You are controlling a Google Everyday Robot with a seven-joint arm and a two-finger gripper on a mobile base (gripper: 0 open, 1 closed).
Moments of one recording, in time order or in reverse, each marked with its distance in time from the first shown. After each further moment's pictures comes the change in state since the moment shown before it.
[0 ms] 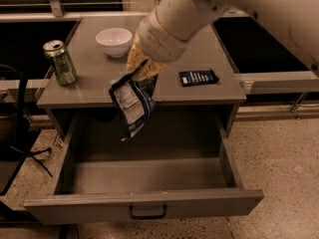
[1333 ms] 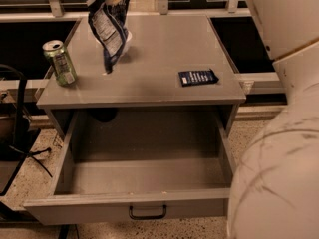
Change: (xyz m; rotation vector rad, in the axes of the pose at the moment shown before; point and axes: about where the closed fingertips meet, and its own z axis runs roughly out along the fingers) arm 0.075 -0.132 -0.063 0.071 0.079 -0.142
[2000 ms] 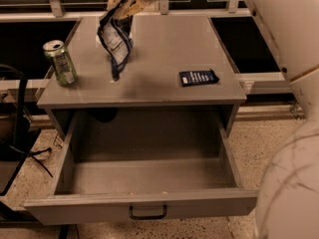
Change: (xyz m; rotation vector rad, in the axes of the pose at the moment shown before) arm 0.017 0.027 0.034 0.136 -0.012 0.035
